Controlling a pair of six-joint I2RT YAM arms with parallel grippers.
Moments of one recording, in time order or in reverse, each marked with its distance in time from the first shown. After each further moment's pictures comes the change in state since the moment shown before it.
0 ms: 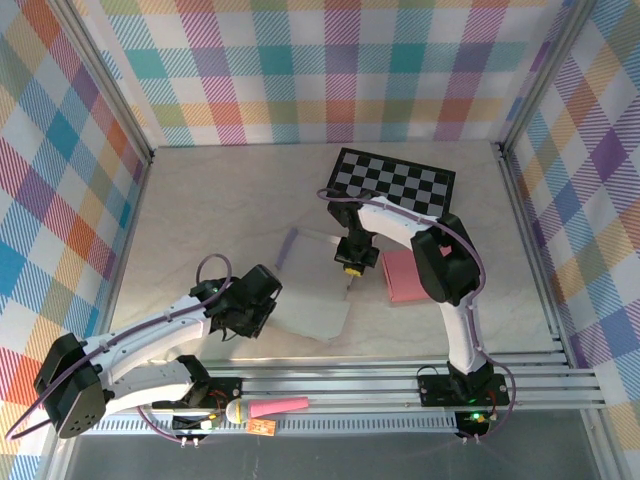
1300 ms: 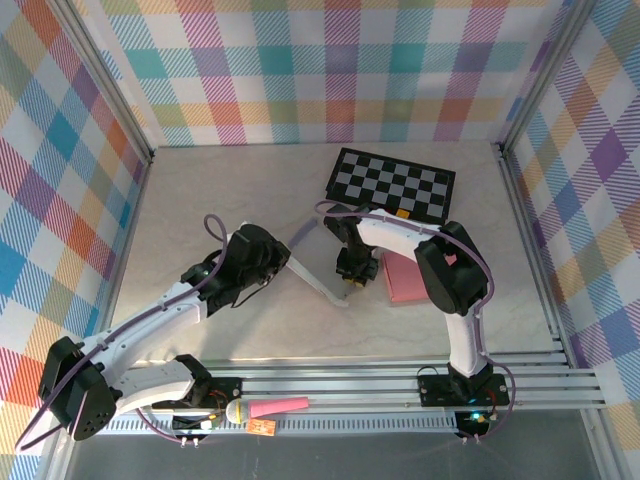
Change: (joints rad) left arm 0.152 0.031 0.114 0.507 0.058 0.527; right arm 0.069 -0.092 -0.139 0.064 0.066 0.081
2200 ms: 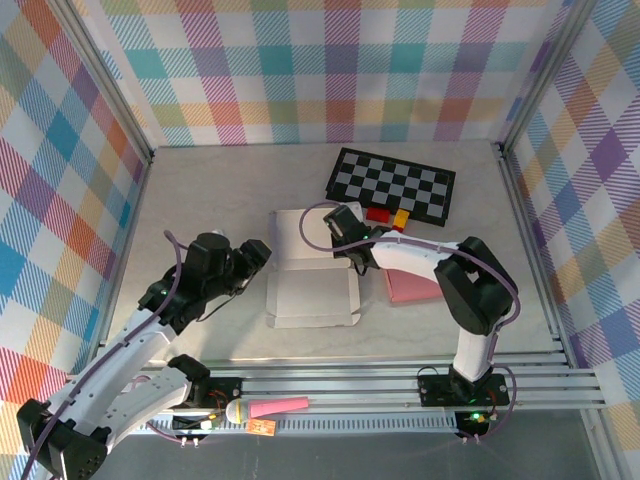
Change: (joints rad) left arm 0.157 -0.267 -0.039 -0.247 0.141 0.095; right arm 0.050 -0.200 -0.303 0.781 0.446 -0.579
